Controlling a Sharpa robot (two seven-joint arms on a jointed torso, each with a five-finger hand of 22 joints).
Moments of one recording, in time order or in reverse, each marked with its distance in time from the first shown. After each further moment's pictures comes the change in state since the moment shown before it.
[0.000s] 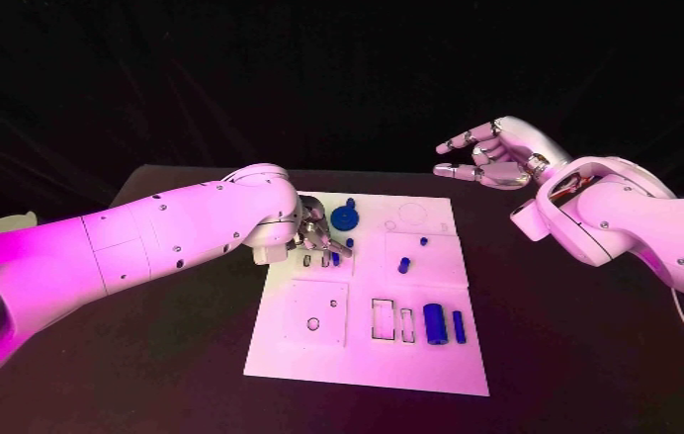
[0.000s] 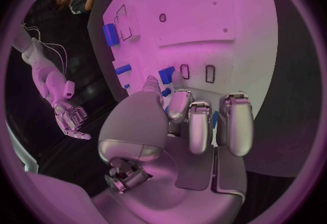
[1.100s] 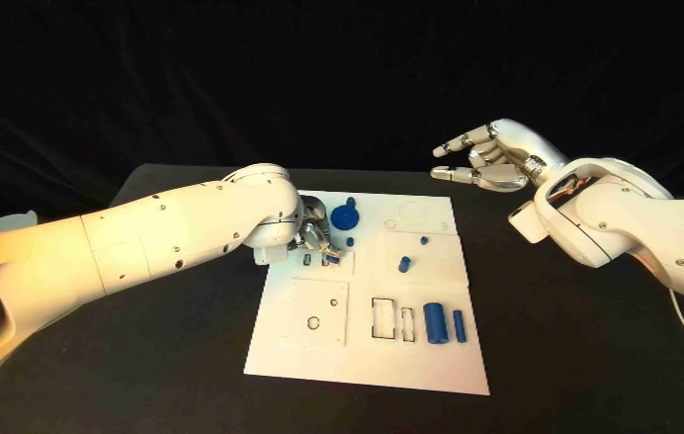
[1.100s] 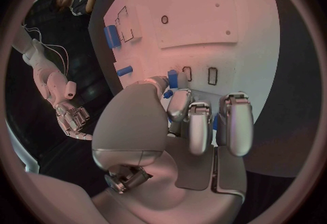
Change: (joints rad) left arm -0.001 -0.013 0.001 0.021 -0.001 -0.006 0.003; left_hand 0.119 -0.200 0.602 0.064 0.208 -0.042 0.011 -0.028 0.067 -0.005 -0.002 -0.022 -0.013 0.003 -0.010 0.000 0.001 0.000 0.000 -0.007 0.000 0.000; right arm -0.004 0.004 -0.001 0.003 0.003 0.020 0.001; right_hand 0.009 0.009 0.000 0.000 0.008 0.000 0.000 0.000 0.000 0.000 0.000 0.000 0.000 0.000 0.000 0.000 0.001 0.000 0.000 0.000 0.000 0.001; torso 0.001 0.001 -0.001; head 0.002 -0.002
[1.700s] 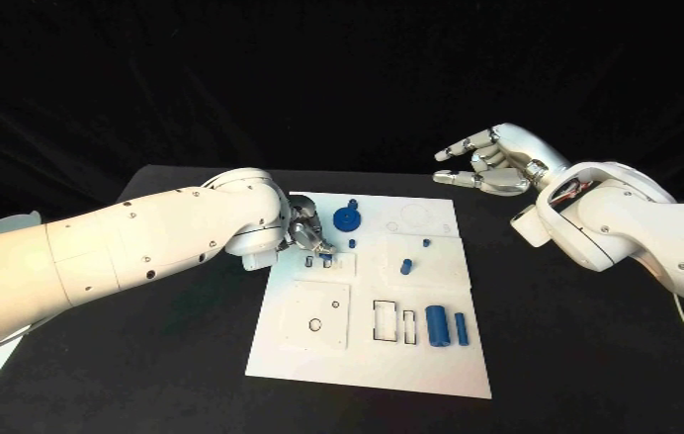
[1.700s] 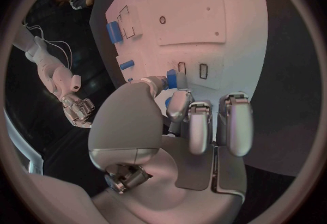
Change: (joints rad) left arm -0.001 -0.088 0.005 0.096 -0.014 -0.089 0.010; left_hand -0.063 -0.033 0.079 -0.046 0.002 0.009 -0.002 0.009 0.023 0.009 -0.002 -0.001 0.004 0.000 0.000 0.000 0.000 0.000 0.000 0.000 0.000 0.000; right arm -0.001 -0.002 -0.003 -0.004 0.001 0.006 -0.001; right_hand 0.000 0.000 0.000 0.000 0.000 0.000 0.000 0.000 0.000 0.000 0.000 0.000 0.000 0.000 0.000 0.000 0.000 0.000 0.000 0.000 0.000 0.000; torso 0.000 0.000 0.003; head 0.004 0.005
